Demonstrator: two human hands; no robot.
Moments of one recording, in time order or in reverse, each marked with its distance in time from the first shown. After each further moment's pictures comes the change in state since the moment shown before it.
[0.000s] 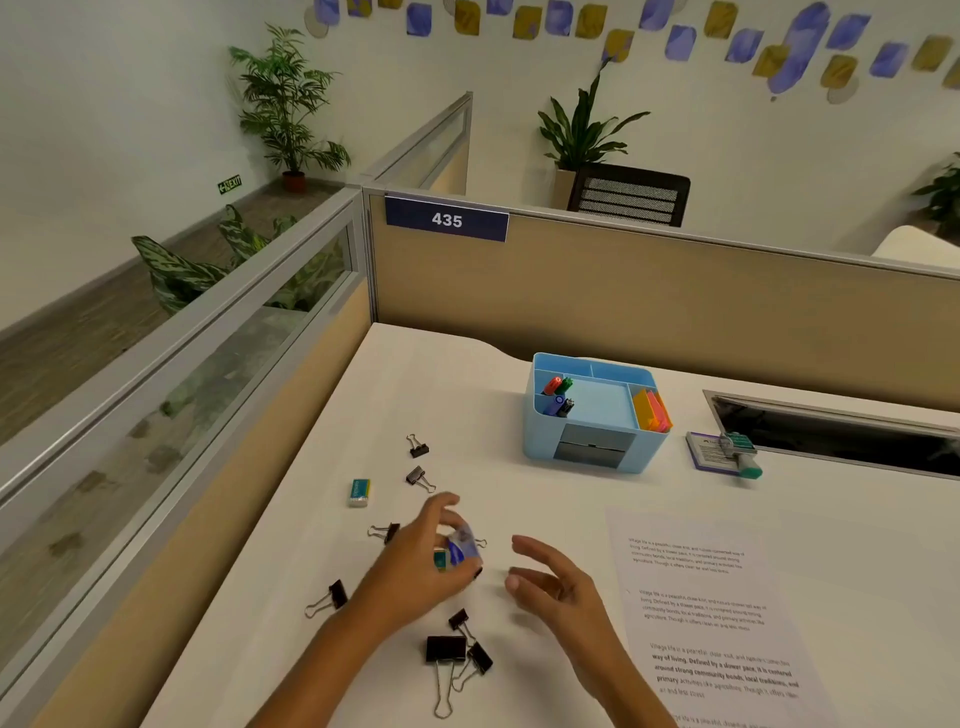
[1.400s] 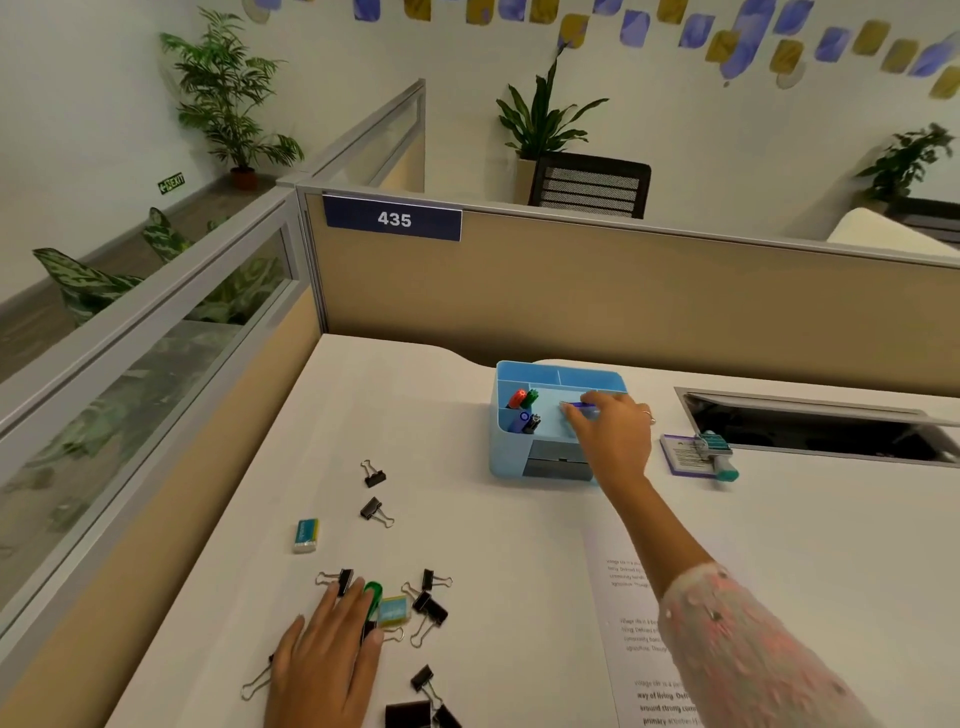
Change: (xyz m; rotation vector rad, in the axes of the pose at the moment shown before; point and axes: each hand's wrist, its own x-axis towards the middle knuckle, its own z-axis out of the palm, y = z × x) left_hand -0.029 -0.048 0.018 0.588 0.298 -0.080; right_hand 0.178 -0.081 -0.110 -0.879 0.753 -0.176
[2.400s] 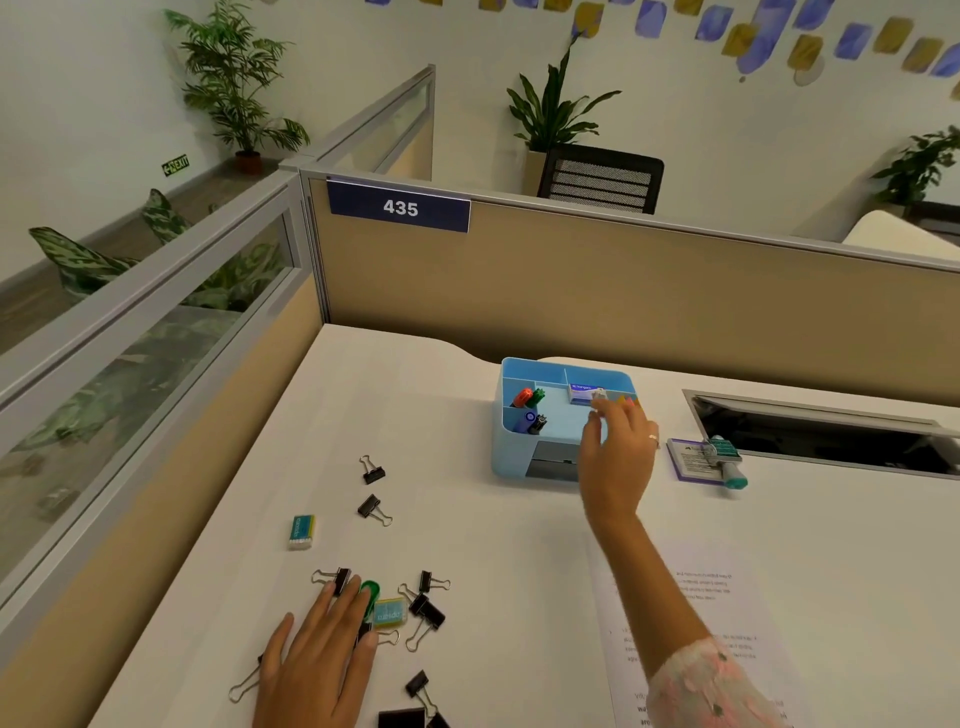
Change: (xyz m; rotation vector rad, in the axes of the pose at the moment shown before) left_hand 0.001 0.001 -0.002 -0.043 0.012 0.037; right_hand -0.033 -0.009 0.008 0.159 0.325 -0.107
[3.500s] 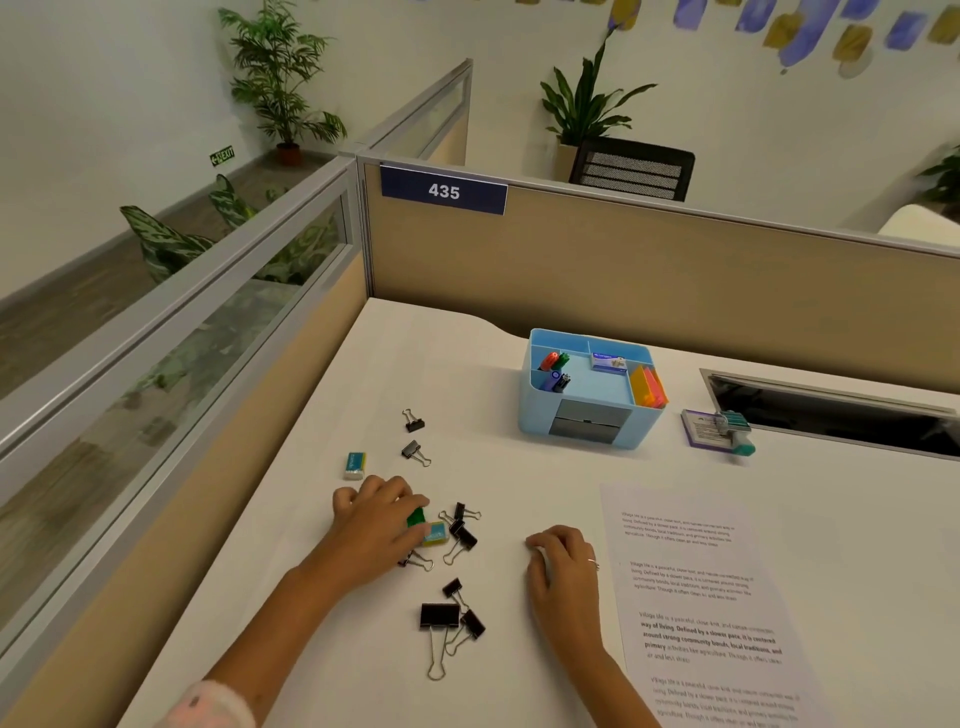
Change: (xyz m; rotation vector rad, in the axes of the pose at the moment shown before) left_hand 0.048 -0.012 -0.025 0.277 -0.221 0.224; right_hand -0.197 0.009 -0.055 0.086 -0.549 -0.020
